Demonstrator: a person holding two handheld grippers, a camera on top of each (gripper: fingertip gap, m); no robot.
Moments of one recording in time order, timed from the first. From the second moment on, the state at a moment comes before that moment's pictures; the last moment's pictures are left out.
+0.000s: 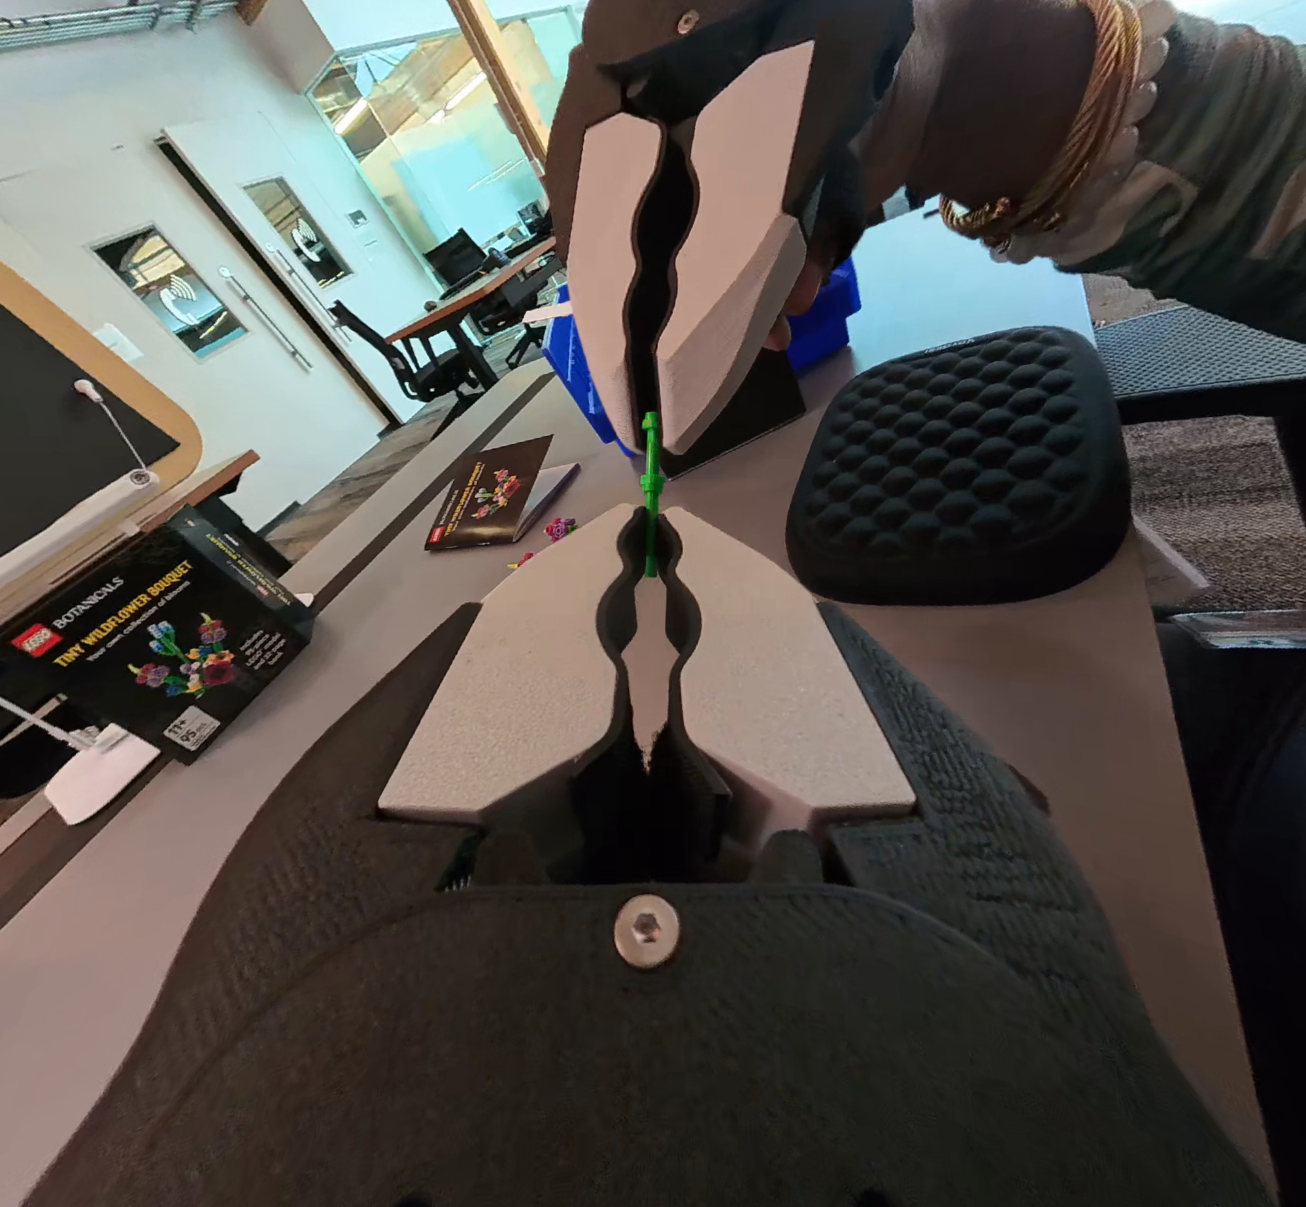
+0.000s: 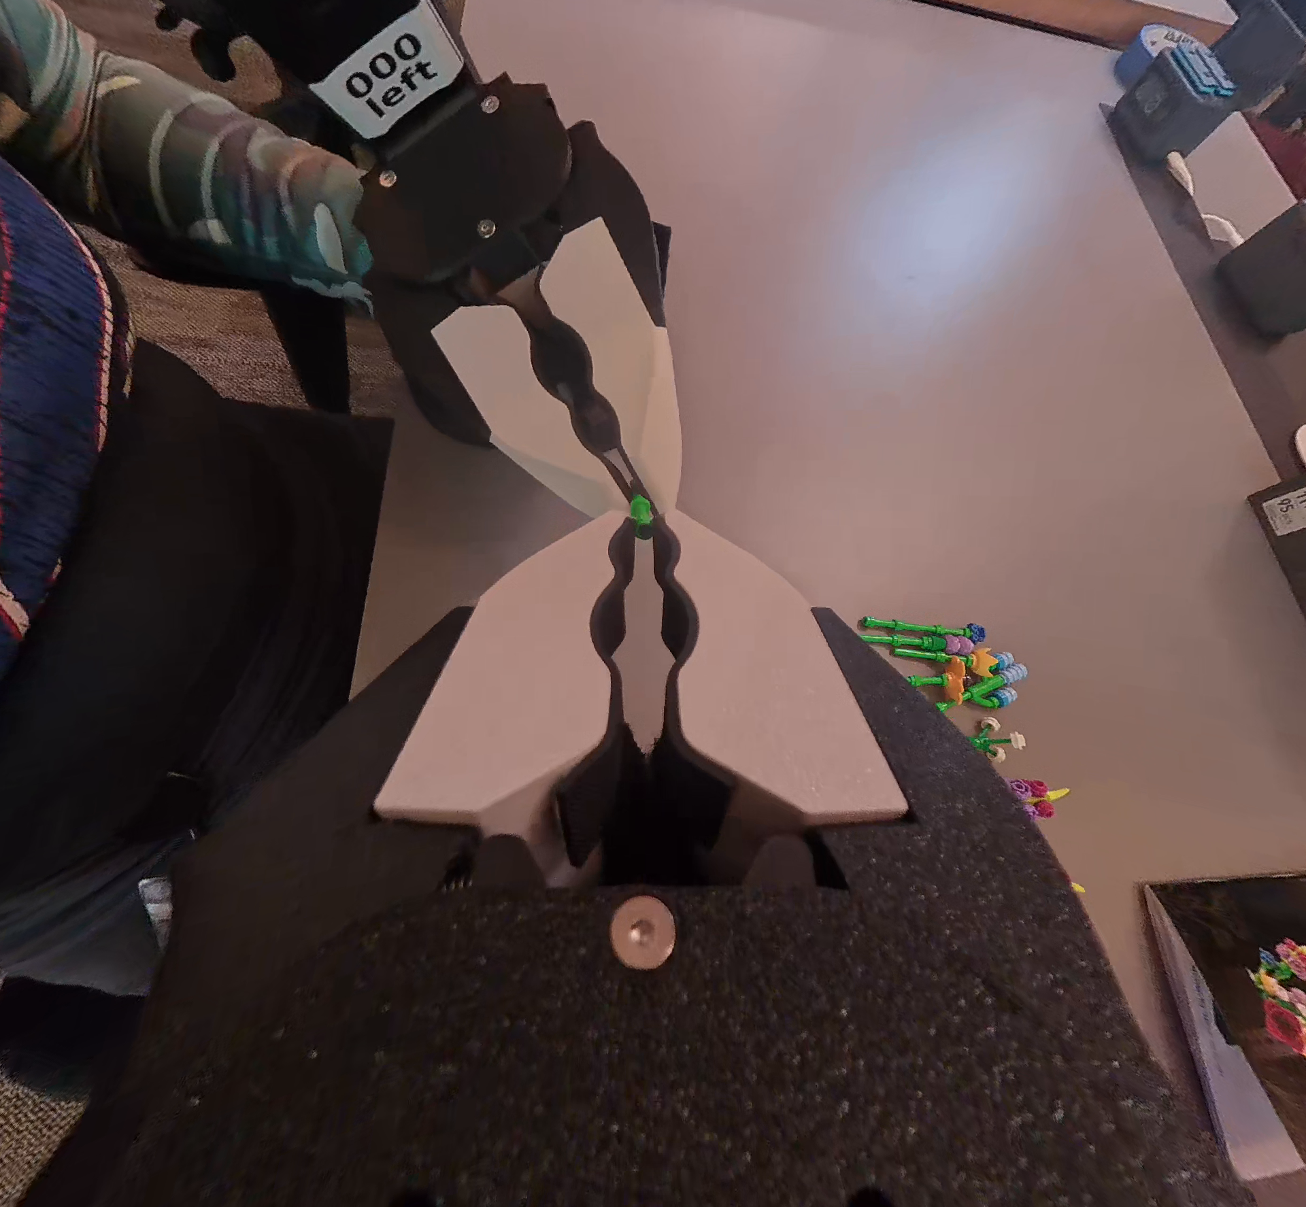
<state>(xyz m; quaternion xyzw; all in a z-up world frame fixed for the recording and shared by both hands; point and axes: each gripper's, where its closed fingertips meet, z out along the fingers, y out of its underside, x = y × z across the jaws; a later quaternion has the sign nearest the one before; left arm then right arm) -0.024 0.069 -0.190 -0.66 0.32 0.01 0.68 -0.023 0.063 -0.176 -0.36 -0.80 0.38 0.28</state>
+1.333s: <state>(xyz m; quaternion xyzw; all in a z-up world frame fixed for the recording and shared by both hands) -0.055 0.066 -0.179 -0.64 0.26 0.04 0.72 0.042 0.182 -0.097 -0.54 -0.61 0.36 0.46</state>
